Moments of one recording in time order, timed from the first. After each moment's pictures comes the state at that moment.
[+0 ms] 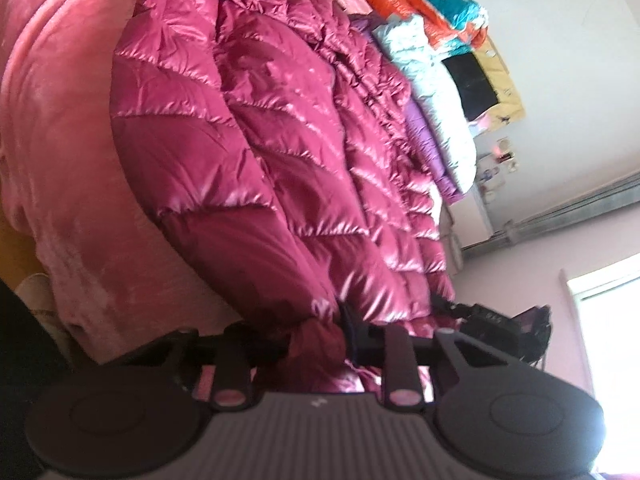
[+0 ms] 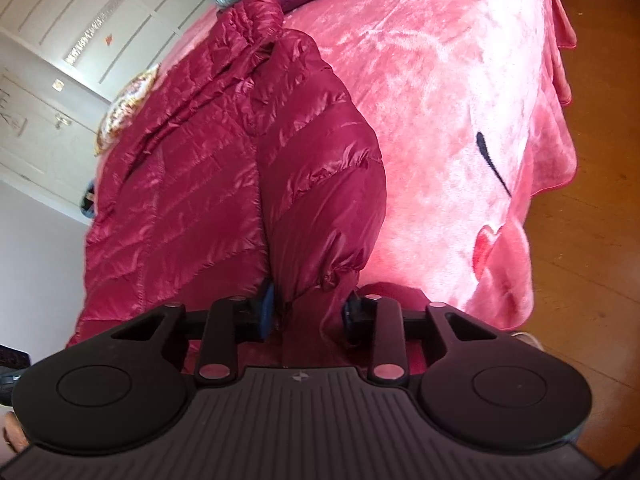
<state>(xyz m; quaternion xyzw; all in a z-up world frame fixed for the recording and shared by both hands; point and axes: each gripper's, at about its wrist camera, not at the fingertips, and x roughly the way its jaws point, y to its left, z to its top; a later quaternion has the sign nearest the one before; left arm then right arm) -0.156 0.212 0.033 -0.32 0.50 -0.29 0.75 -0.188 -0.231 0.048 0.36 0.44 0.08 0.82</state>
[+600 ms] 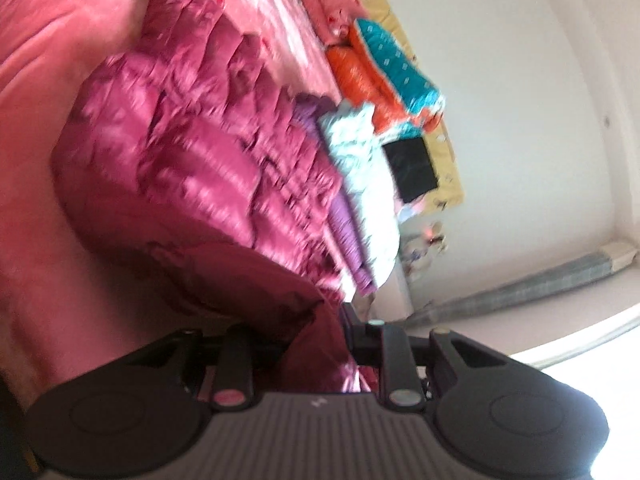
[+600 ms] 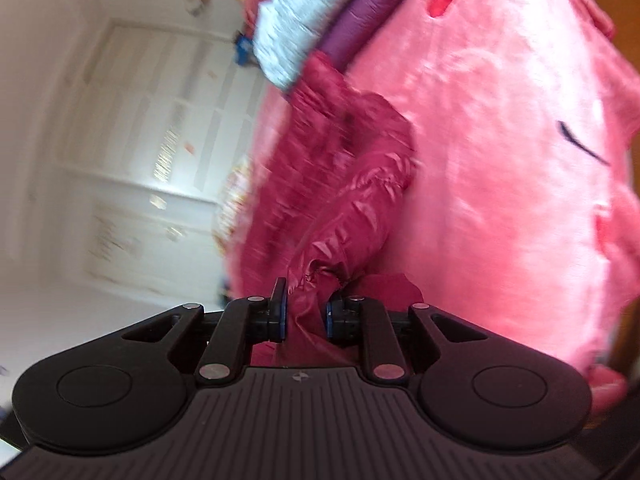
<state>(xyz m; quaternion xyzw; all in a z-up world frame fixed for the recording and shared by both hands) -0.107 0.234 0.091 -0.46 0.41 -0.30 0.73 -0.190 -0.258 0.072 0.59 0.28 0.15 0.75</state>
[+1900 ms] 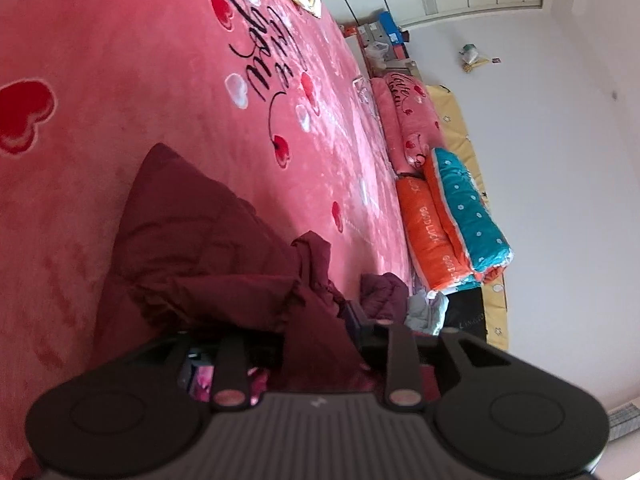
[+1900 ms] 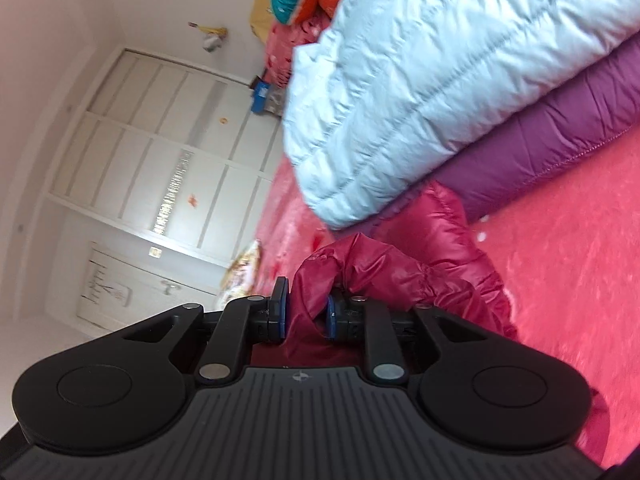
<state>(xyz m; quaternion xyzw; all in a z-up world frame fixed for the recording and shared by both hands) 0.148 0.281 0.070 -0.53 0.36 -0.14 0.75 0.112 -0.261 0.093 0.55 0.23 0.12 0.79</state>
